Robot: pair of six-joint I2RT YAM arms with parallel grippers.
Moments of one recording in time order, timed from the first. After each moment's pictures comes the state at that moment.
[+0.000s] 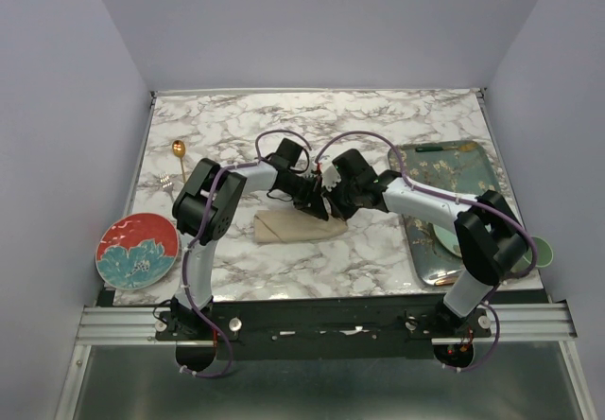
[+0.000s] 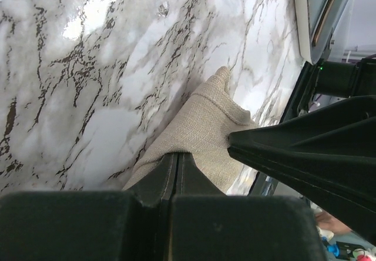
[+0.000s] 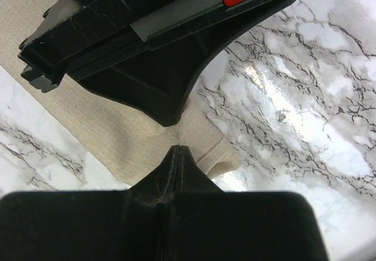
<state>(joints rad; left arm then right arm) -0.50 2.09 1.27 -0.26 0.89 -0.25 0.71 1.69 1.08 -0.36 -0.16 -0.11</state>
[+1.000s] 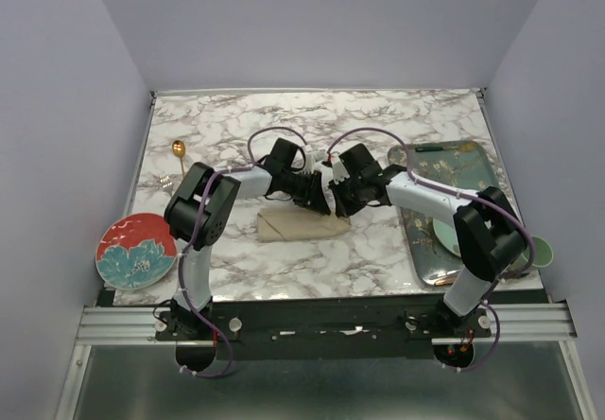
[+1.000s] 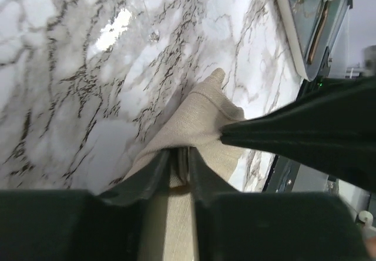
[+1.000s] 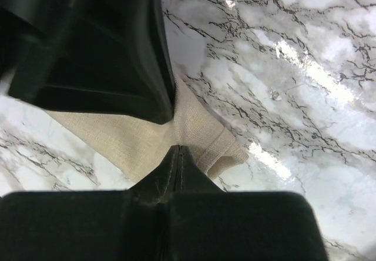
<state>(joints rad) -0.51 2.03 1.17 -0.05 0.87 -0.32 0.65 1.70 1.10 -0.41 -0.19 0.05</state>
